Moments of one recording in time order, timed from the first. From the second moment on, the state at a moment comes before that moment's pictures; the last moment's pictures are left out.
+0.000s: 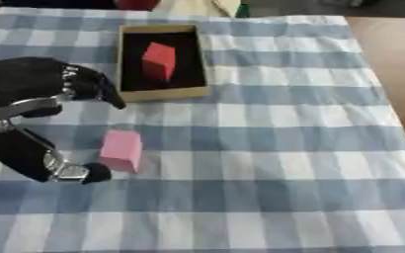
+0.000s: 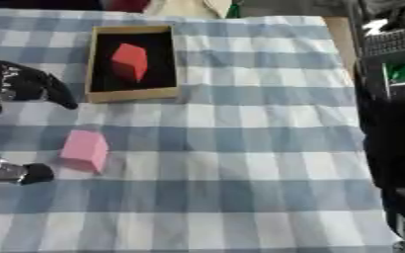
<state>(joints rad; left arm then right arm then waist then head) -0.70 0.89 -0.44 -1.99 -0.45 -0.04 -0.64 -0.91 -0.40 0.05 -1.89 0.79 0.33 -0.04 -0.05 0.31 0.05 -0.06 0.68</state>
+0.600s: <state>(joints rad) -0.71 0.85 -0.47 -1.99 -0.47 0.01 -0.76 -0.88 -0.40 0.04 -1.92 0.78 0.33 -0.05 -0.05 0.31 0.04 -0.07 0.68</state>
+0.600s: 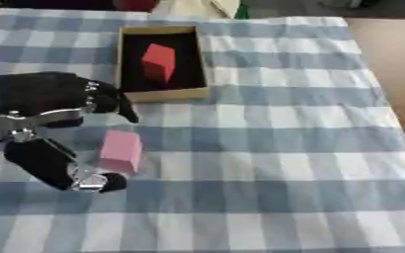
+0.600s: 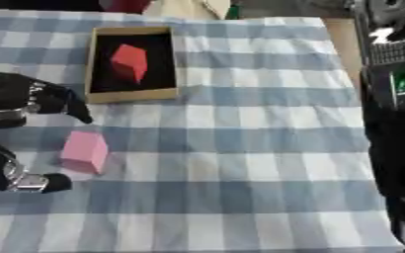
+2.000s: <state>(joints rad) -0.71 0.82 -0.46 -1.84 -0.72 -0.14 -0.76 -0.85 -0.40 0.03 -1.92 0.76 0.34 -0.05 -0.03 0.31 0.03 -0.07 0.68</state>
